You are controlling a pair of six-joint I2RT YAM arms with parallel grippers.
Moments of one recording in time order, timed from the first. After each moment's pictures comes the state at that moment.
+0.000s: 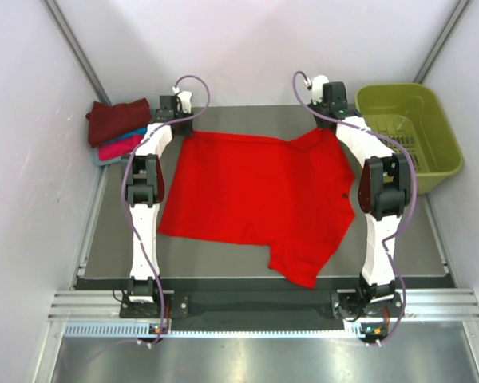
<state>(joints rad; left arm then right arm) -0.03 2.56 2.23 -0.35 0.18 0.10 0.19 2.16 1.88 -0.33 0.09 -0.30</state>
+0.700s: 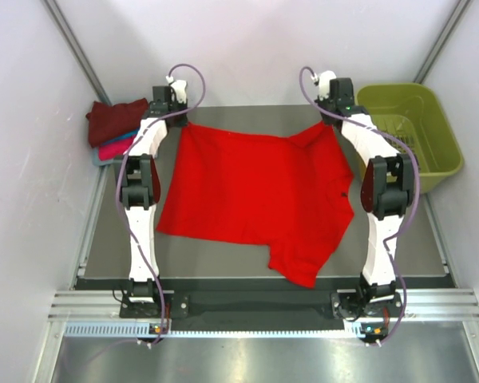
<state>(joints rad) -0.02 2.47 2.20 -0.34 0.20 0.09 0.16 2.15 1.88 -0.35 0.10 -0.31</state>
